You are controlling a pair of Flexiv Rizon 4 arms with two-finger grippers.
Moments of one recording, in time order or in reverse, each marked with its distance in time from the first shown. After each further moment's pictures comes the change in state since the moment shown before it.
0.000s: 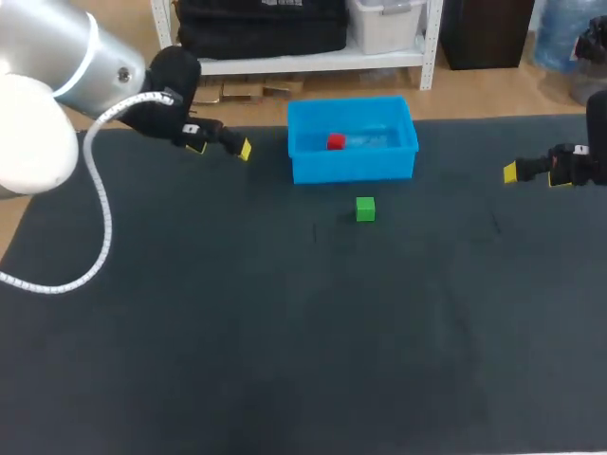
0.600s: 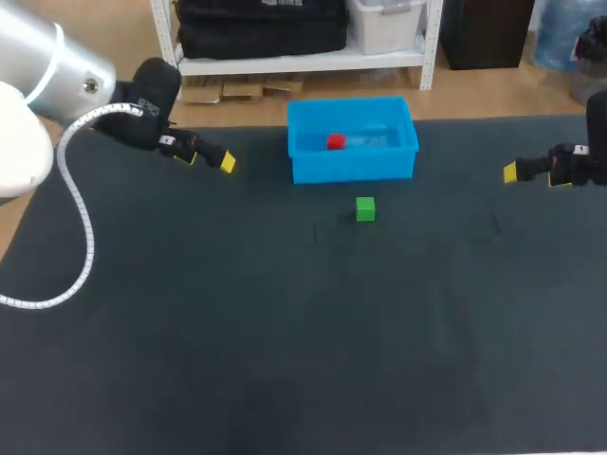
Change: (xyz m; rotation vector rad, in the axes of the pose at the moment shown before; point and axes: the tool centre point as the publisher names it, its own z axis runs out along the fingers) left arm 0.022 0.010 -0.007 0.090 0.022 0.060; right arm 0.000 0.000 0.000 0.000 0.000 0.000
